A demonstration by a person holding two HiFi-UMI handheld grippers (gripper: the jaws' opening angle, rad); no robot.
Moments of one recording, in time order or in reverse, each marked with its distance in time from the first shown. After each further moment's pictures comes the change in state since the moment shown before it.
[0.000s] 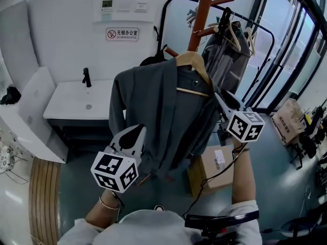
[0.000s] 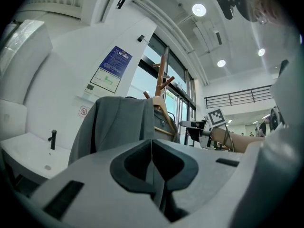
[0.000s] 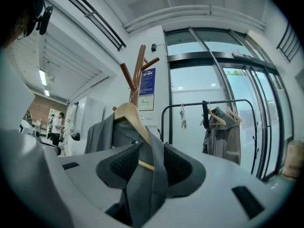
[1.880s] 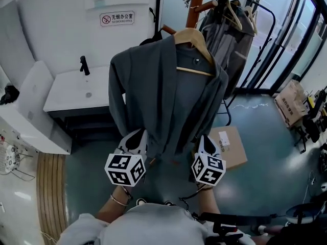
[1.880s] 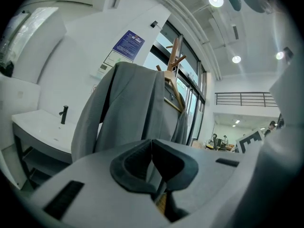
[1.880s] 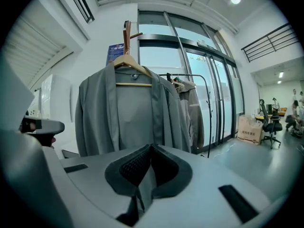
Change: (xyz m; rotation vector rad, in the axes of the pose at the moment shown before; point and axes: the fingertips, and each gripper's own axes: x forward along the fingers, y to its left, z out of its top) left arm -0.007 0.012 -0.108 -0.118 0.142 0.090; right arm -0.104 0.073 -0.216 0.181 0.250 -0.450
